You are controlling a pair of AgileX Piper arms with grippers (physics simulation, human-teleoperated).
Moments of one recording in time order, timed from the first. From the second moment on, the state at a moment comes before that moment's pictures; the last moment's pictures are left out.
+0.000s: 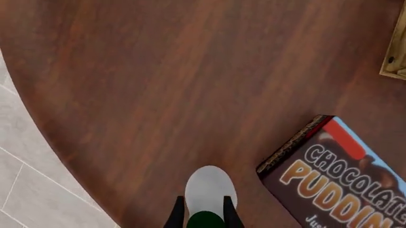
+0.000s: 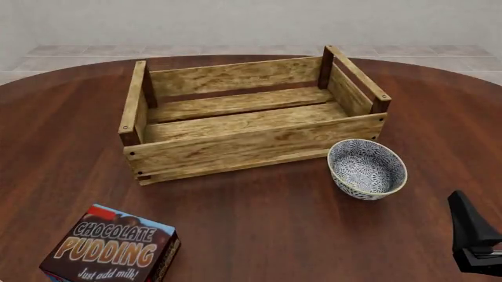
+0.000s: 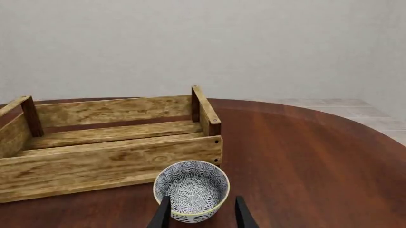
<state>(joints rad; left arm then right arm) 0.74 0.89 -0.52 0.79 0.28 0.00 0.01 0.00 0.00 0.00</state>
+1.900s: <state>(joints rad) 0.26 1.18 -1.37 0.98 0.34 0.00 0.01 0.00 0.00 0.00</state>
